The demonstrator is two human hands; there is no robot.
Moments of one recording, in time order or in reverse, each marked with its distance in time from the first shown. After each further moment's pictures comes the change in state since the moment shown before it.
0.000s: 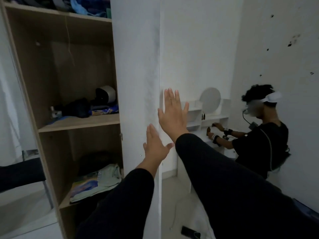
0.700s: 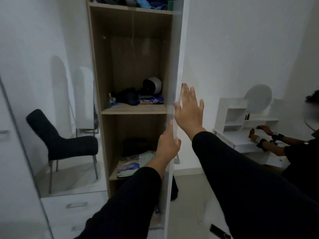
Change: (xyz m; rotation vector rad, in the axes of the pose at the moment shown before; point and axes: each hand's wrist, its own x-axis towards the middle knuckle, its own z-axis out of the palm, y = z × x) left_hand -0.043 -0.096 -0.120 -0.120 0.110 -0.025; right_hand -0.024 -0.140 0.032 0.217 -0.052 -0.110
